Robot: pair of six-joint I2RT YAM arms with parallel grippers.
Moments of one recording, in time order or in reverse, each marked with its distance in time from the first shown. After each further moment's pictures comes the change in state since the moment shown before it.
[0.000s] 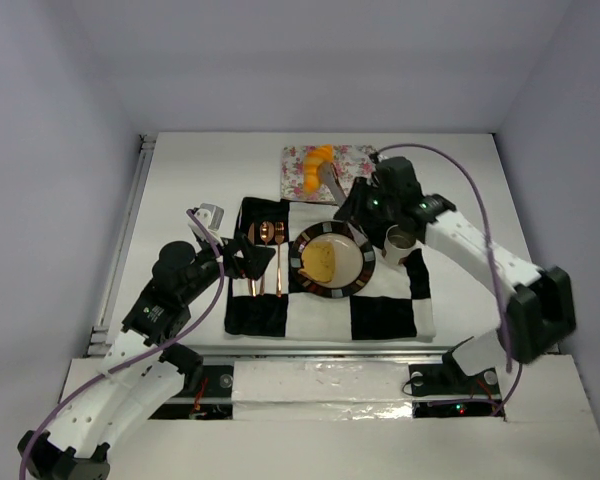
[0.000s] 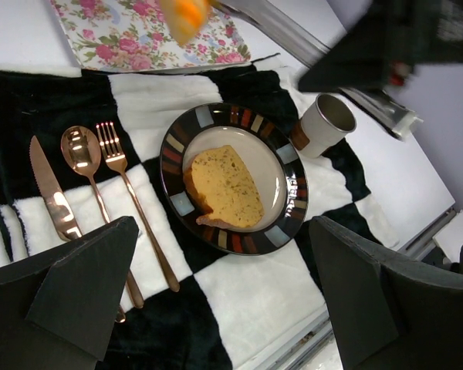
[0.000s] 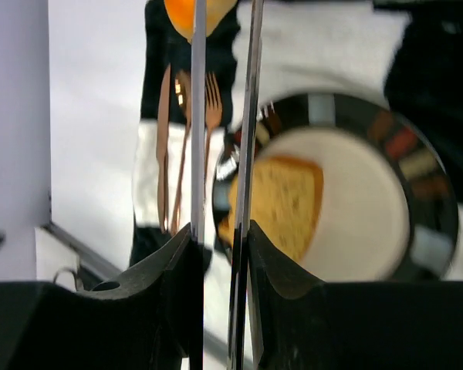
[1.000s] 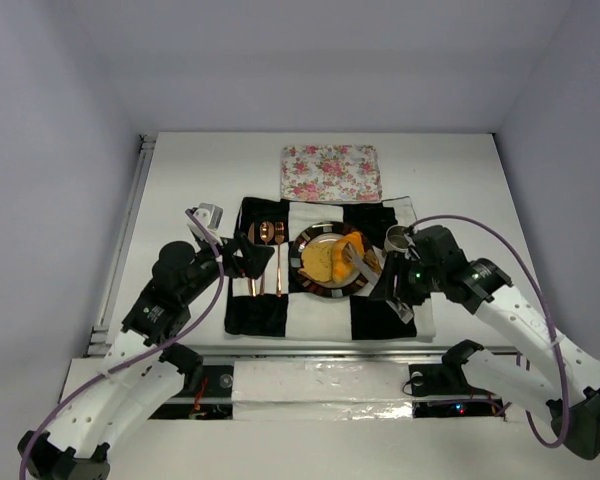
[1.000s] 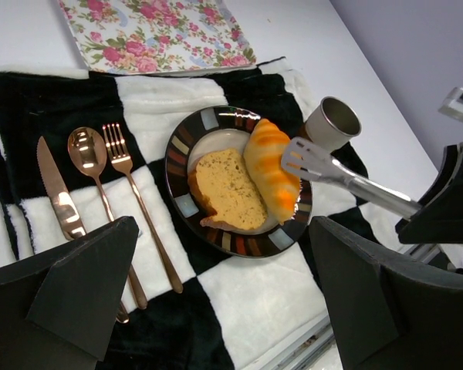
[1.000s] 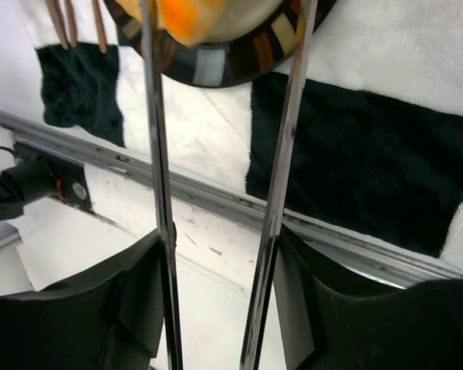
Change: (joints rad) left arm 0.000 0.000 0.000 -0.001 -0.018 0.000; right arm 0.044 -0.642 -0.481 -0.426 -0.063 0.052
